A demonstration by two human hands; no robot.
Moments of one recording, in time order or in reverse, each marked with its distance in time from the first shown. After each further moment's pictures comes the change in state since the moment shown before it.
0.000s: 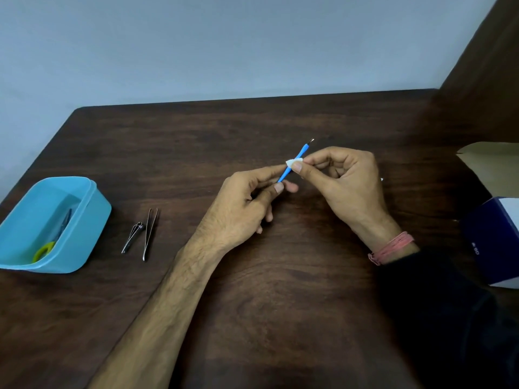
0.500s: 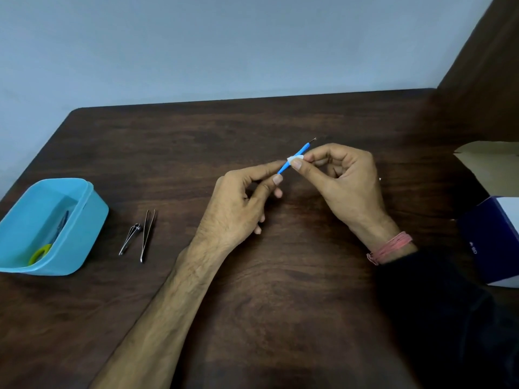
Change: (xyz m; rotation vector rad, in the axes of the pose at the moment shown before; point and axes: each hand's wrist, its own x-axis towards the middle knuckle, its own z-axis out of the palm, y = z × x) left_hand 0.000 0.002 0.005 -0.003 0.154 -0.038; right_hand 0.001 0.003 -0.002 -0.032 0.014 -0.016
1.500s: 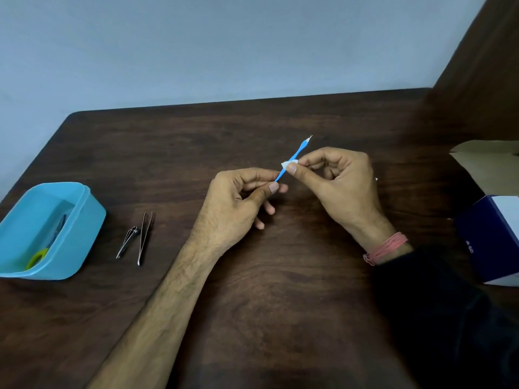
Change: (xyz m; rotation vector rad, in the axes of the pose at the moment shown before) left_hand 0.001 -0.003 -0.003 -0.150 -0.044 -0.028; right_hand -0.003 -0.003 0.000 -0.011 0.020 0.019
